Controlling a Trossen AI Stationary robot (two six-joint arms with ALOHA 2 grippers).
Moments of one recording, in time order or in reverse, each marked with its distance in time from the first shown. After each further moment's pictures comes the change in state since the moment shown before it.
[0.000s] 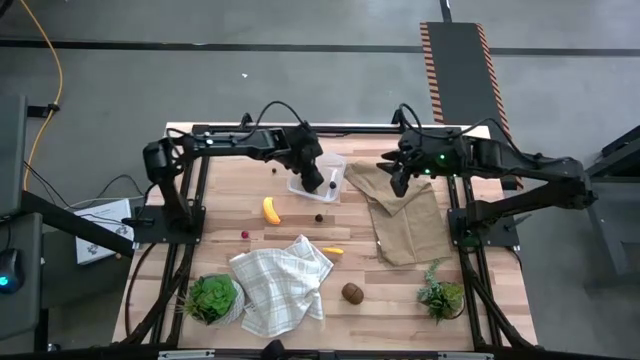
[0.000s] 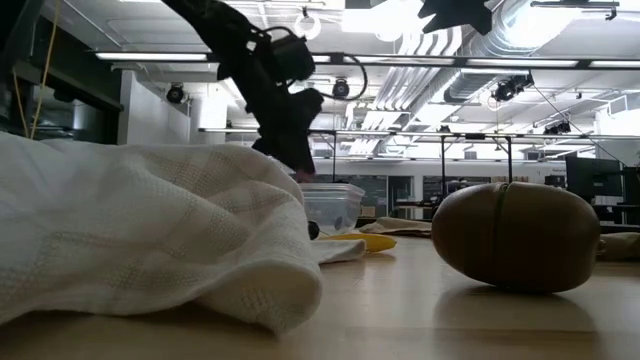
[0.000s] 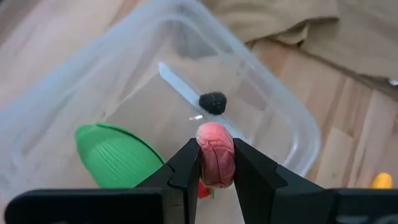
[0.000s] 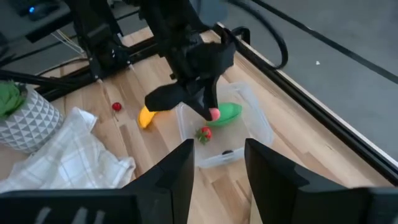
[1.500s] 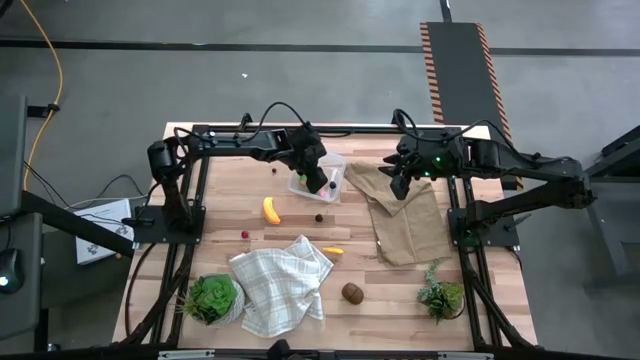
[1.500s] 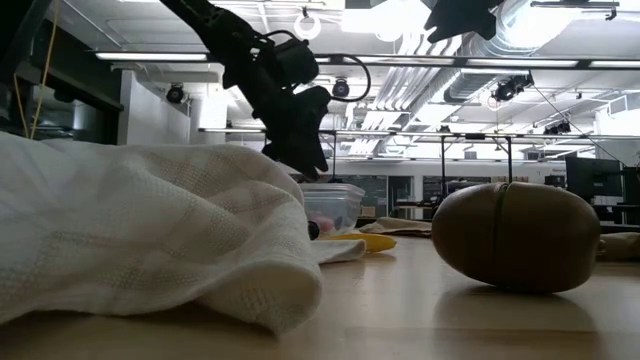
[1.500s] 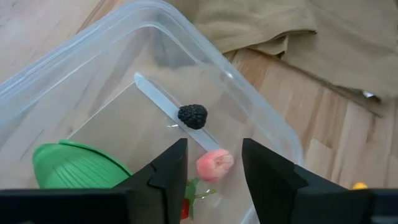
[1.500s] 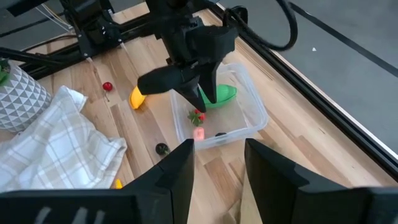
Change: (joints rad) left arm 0.000 0.031 0.000 0.082 0.080 -0.041; right arm 0.000 0.010 -0.002 -0.068 0.000 -0.011
